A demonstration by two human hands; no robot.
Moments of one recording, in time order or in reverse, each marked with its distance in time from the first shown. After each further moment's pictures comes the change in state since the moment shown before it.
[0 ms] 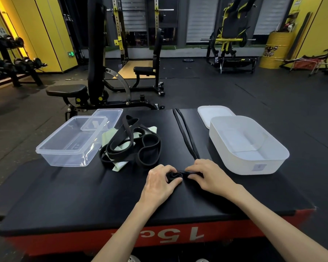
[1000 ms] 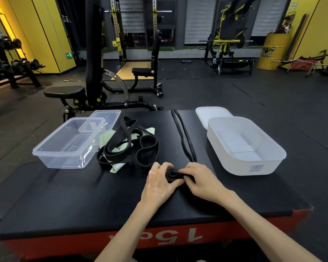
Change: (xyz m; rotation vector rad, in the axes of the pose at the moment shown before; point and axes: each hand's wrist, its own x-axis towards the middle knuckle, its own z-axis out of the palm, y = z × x) left_hand 0.006 0.002 0.009 -0.017 -0.043 -0.131; right_hand 0.000 -0.019 0.010 0.034 -0.028 0.096
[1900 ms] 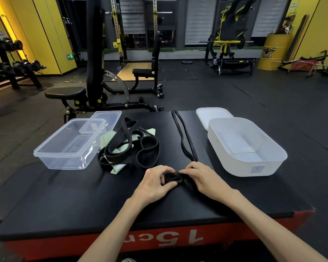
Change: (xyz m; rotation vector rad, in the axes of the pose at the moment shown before) left_hand 0.008 -0.020 -0.017 -0.122 -0.119 0.219; right_hand 0.000 0.024 0.004 -0.013 -0.002 -0.080
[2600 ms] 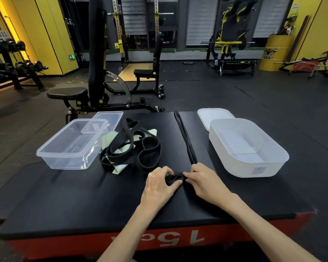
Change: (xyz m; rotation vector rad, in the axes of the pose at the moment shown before) left_hand -0.008 0.014 0.017 0.146 0.188 -0.147; right_hand -0.003 -0.018 0.000 -0.162 0.141 -0.063
